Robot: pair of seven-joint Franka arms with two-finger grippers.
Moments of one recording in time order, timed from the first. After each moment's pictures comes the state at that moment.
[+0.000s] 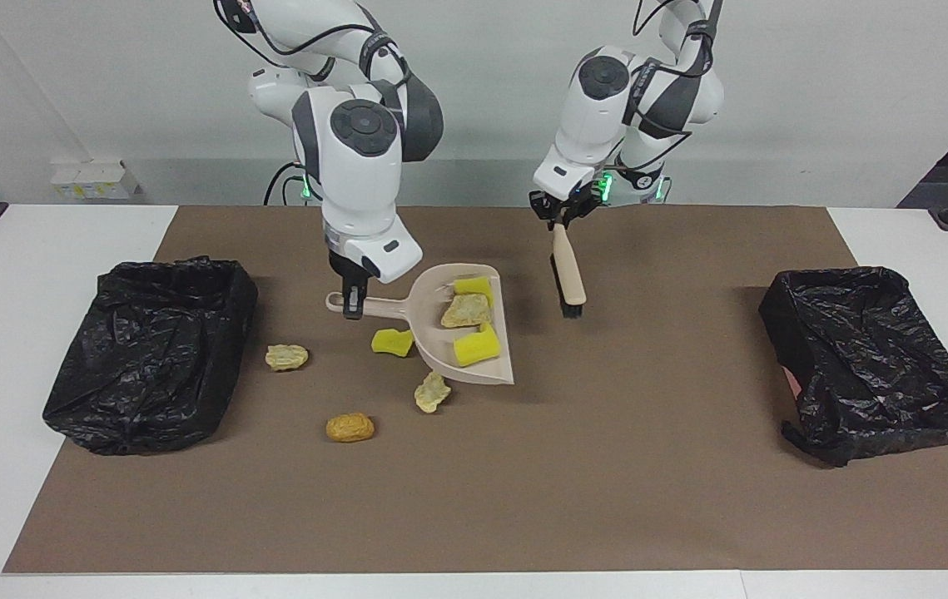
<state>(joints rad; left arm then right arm) -0.56 -0.20 -0.16 -2.29 -0.14 2.04 -0.66 0.27 0.28 0.05 -1.47 -0.21 1.67 -1.28</state>
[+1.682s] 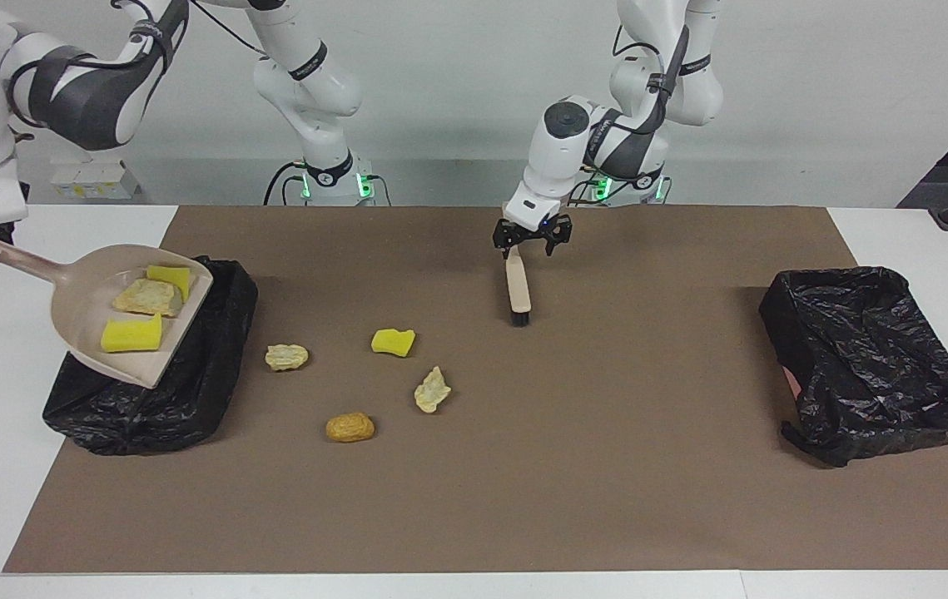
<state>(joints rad) -0.57 -0.07 -0.13 -2.33 -0.14 2.30 -0.72 -0.33 0.18 0.04 -1.48 -0.56 1.77 -1.58</state>
